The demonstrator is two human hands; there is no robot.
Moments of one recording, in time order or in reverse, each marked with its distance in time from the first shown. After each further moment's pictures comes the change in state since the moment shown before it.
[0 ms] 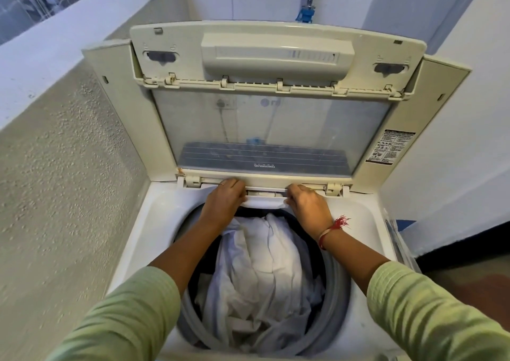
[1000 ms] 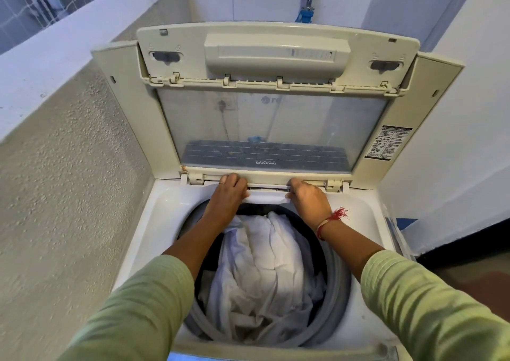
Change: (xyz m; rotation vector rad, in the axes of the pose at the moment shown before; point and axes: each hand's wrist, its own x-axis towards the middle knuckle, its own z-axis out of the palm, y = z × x) left_hand -0.001 -0.007 0.013 0.150 0.078 0.140; right_hand 0.005 -0.007 -0.008 -0.009 -0.076 0.093
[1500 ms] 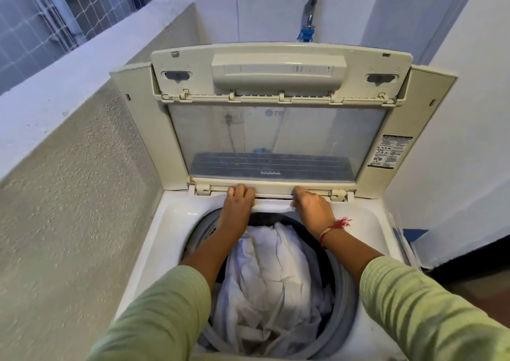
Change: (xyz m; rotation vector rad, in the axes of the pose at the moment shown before) left_hand 0.003 0.014 0.002 0.154 0.007 -0.072; right_hand 0.001 0.000 0.001 0.024 -0.008 0.019
